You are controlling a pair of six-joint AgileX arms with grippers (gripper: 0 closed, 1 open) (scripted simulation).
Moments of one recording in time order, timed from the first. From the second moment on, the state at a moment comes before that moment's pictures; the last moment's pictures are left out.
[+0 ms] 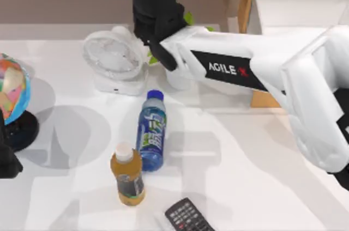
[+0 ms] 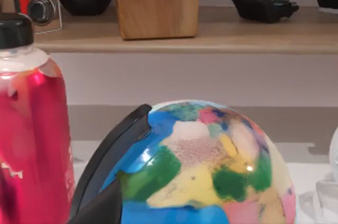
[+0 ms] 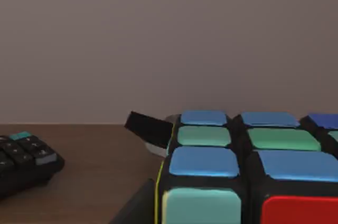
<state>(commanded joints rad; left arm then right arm) 0.00 0.00 0.00 0.00 0.00 0.00 0.70 2.59 2.03 0.69 0.74 -0.08</state>
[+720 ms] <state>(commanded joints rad) 0.00 0.00 0.00 0.00 0.00 0.00 0.70 2.57 2.00 0.72 0.73 -0.10</state>
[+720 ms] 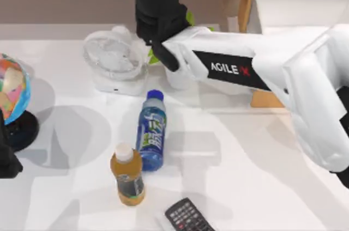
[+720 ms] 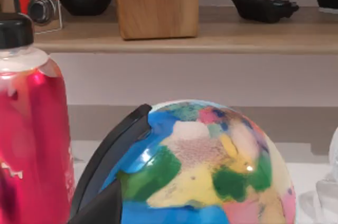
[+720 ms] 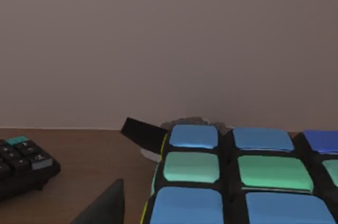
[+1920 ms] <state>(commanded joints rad) 0.00 0.00 0.00 0.00 0.00 0.00 0.57 1.95 0.36 1.78 0.36 -1.29</state>
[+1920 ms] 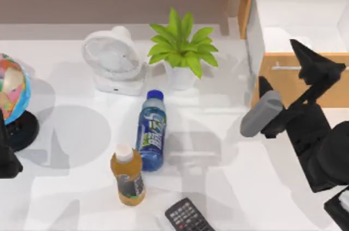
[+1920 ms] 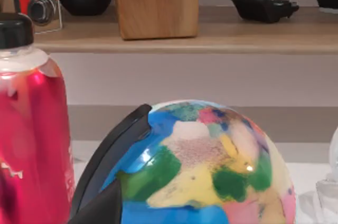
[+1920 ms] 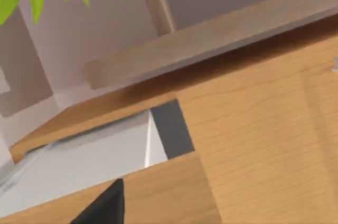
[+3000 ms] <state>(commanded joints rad) 0.00 0.00 0.00 0.00 0.00 0.00 0.33 1.99 0.27 1.72 0.36 -1.56</state>
